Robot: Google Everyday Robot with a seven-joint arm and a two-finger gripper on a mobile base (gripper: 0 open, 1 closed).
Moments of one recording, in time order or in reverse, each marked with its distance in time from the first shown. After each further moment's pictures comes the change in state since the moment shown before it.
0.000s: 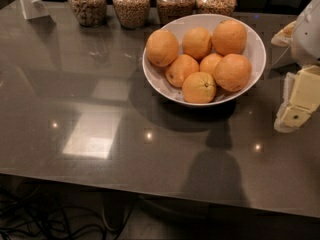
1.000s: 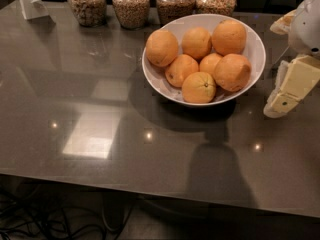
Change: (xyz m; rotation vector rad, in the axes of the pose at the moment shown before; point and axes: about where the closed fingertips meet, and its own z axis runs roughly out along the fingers) arm -0.009 -0.027 0.000 0.079 -0.085 0.032
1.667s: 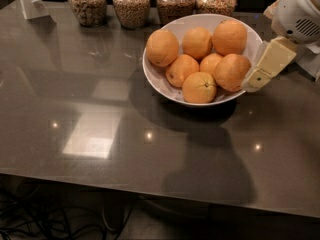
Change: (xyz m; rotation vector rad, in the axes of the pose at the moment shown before) arm -0.023 -0.051 0.020 0.085 -0.081 0.099
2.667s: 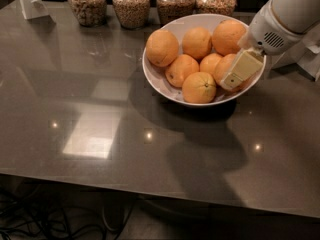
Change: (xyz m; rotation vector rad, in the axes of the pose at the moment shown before) arm -0.006 -0.002 0.058 -0.085 0.000 0.095
